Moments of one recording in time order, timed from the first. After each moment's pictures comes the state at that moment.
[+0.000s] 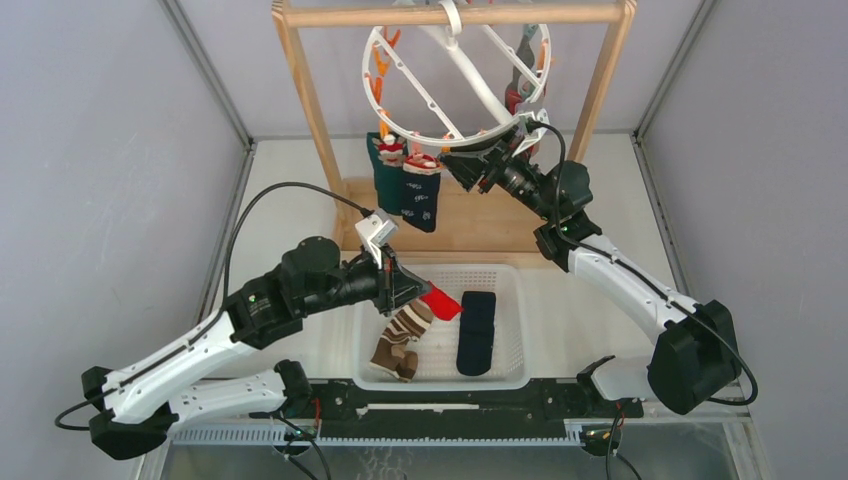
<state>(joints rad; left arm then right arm) -1.03 0.85 1.01 -0.43 0.13 -0.44 0.49 1.33 1.02 0.66 -0.44 0.53</state>
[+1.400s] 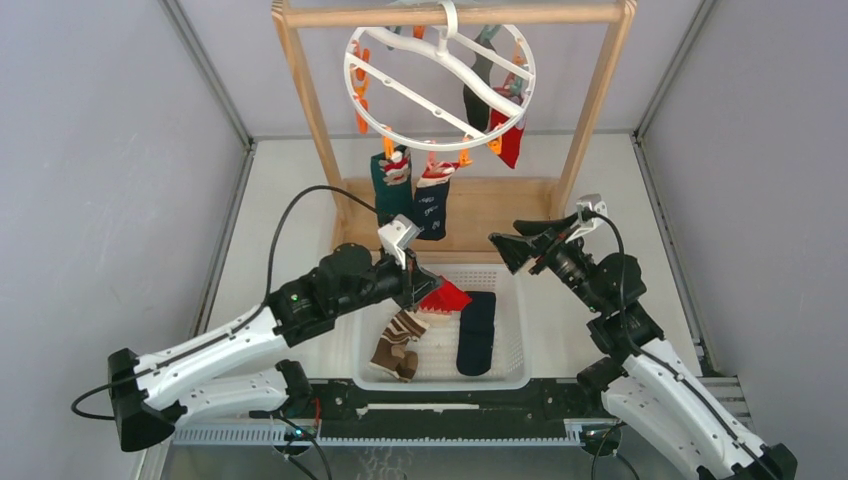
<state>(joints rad) -1.02 0.93 0.86 -0.20 0.03 -0.40 0.48 0.64 0.53 0.24 -0.21 0.52</state>
